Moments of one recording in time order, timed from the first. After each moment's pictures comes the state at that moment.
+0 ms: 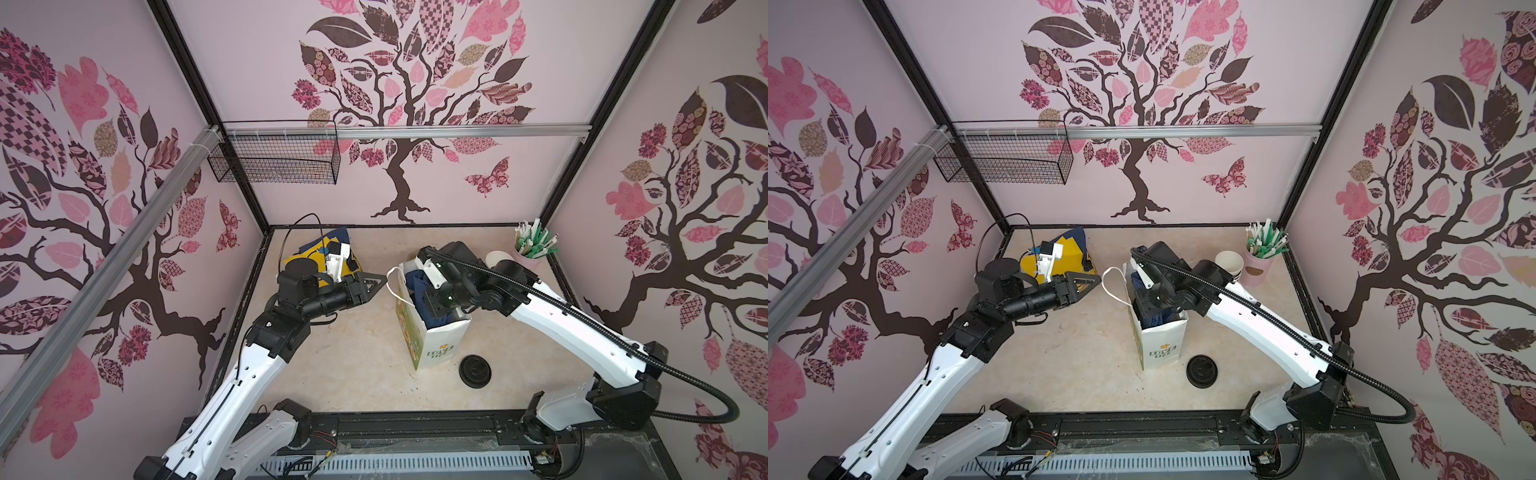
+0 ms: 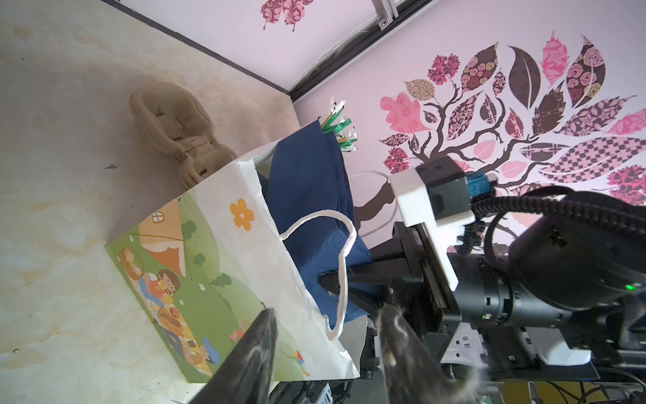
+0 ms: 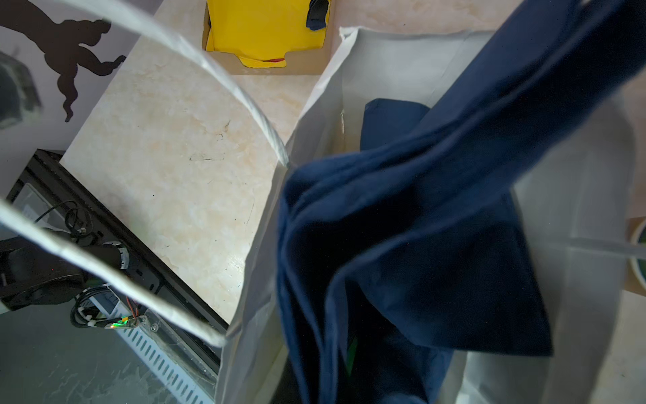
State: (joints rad) left arm -0.43 0.94 1.00 -0.34 0.57 -0.82; right arm 0.86 1.45 1.56 -1.03 -0.01 0.32
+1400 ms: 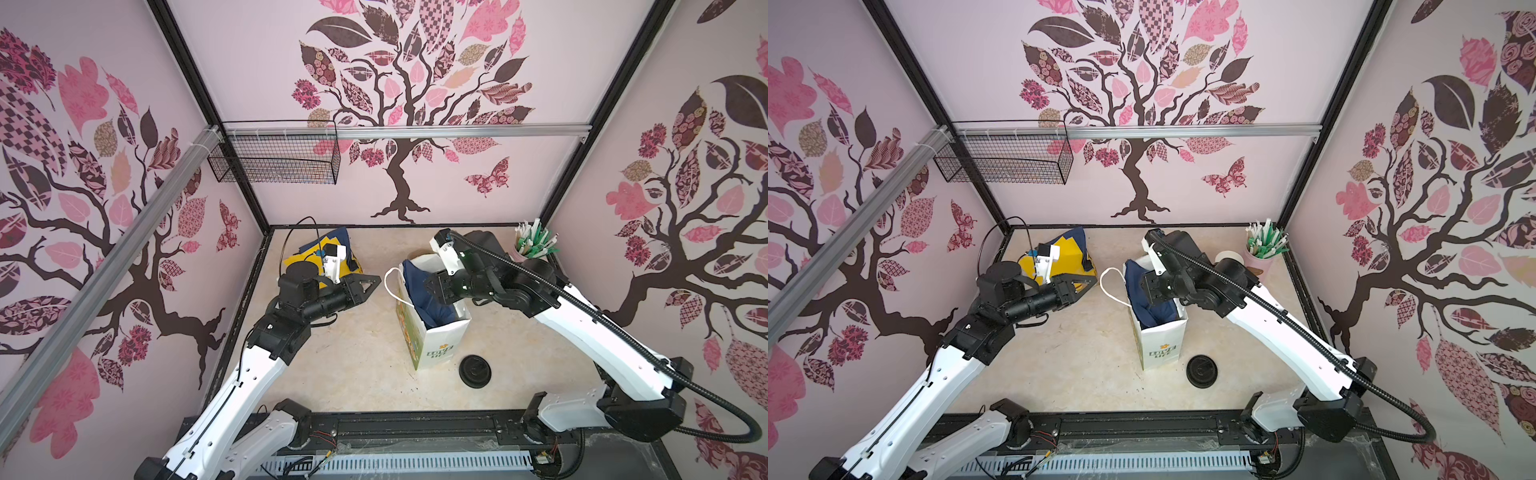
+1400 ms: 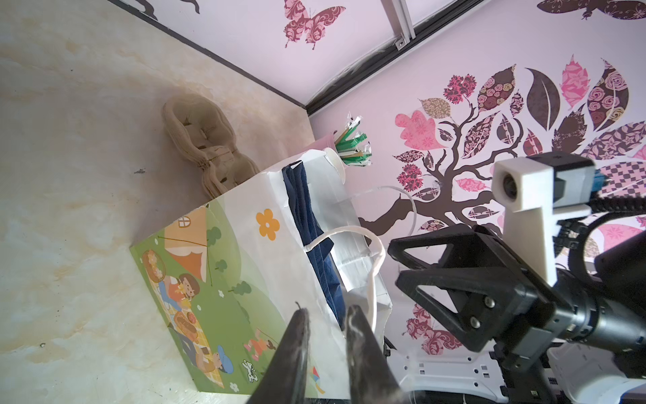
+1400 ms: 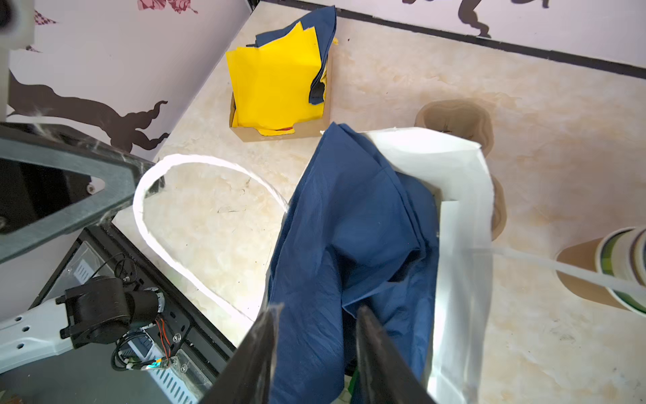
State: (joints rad) left arm -0.43 0.93 0.97 -0.32 0.50 -0.84; right arm 0.83 1.35 1.64 -0.99 0.05 0.37
